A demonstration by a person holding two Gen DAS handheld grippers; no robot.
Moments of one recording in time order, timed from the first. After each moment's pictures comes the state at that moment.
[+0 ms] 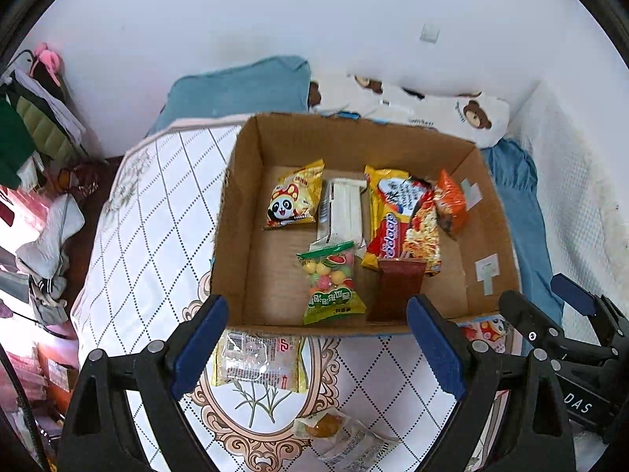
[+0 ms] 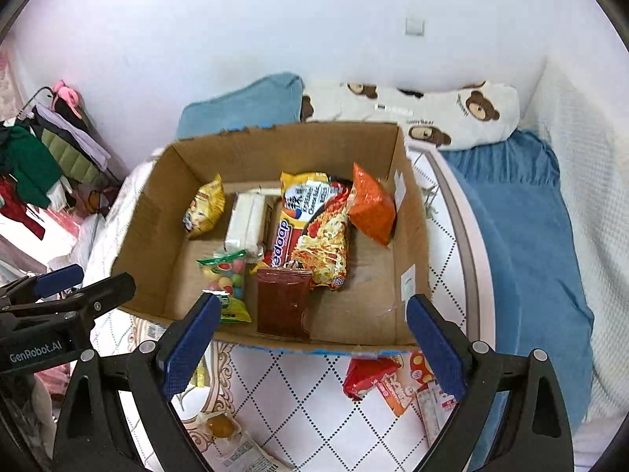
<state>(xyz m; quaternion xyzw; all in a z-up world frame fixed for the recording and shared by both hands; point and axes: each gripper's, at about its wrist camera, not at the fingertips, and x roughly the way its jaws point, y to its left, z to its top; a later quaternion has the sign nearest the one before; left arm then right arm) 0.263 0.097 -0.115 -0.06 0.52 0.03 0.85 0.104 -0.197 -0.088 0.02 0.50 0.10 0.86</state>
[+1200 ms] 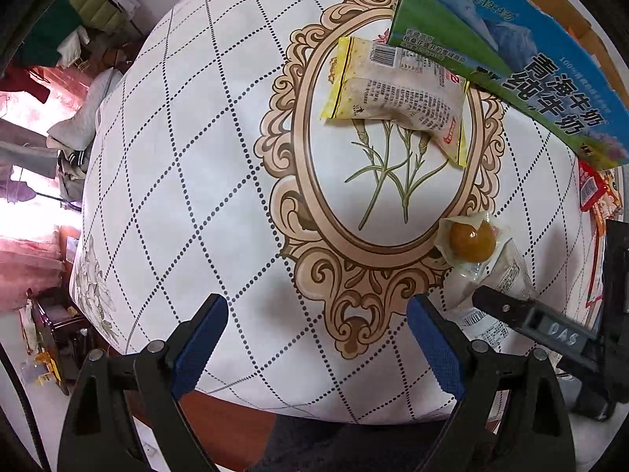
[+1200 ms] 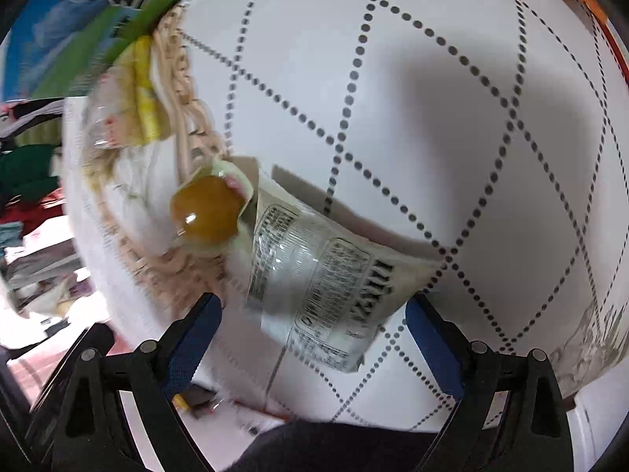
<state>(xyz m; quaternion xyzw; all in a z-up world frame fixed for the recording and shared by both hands) 0.114 0.162 -0.275 -0.10 0.67 0.14 0.73 -0.031 -0.154 -0.321 0.18 0.76 0.10 0.62</state>
